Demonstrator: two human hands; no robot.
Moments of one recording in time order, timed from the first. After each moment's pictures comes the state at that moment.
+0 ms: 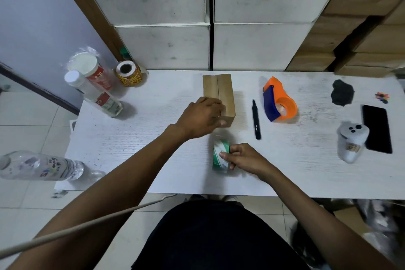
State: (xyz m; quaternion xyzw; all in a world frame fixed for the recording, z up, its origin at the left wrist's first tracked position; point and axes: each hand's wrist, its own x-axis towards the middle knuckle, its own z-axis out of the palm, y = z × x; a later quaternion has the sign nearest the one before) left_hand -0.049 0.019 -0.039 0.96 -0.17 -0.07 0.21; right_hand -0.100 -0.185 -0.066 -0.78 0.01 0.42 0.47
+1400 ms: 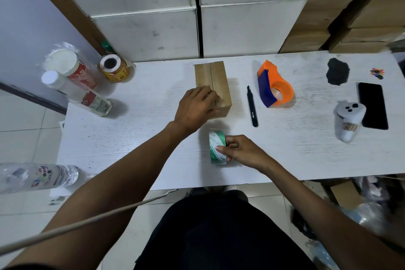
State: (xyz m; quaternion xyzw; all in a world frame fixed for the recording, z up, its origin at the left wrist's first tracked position) left_hand -0.040 0.015 -0.075 0.97 -0.19 0.07 0.12; right_hand -0.108 -0.182 -0.067 -0.78 -0.02 0.39 0.49
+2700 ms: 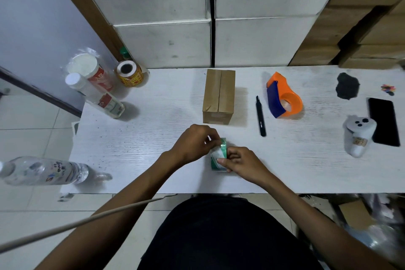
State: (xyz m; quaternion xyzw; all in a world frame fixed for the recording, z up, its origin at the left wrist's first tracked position) left_hand -0.109 0.029 -0.052 0.92 -0.11 -0.13 0.36; right_hand -0.125 -0.169 -0.073 -0.78 -0.05 0.34 0.52
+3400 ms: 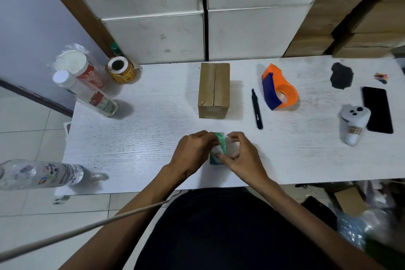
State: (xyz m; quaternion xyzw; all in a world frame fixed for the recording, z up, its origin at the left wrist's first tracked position) left_hand -0.142 0.017 -0.066 0.95 -0.15 0.04 0.28; right_hand -0.143 -0.164 -0.075 -0.86 0.01 0.19 0.48
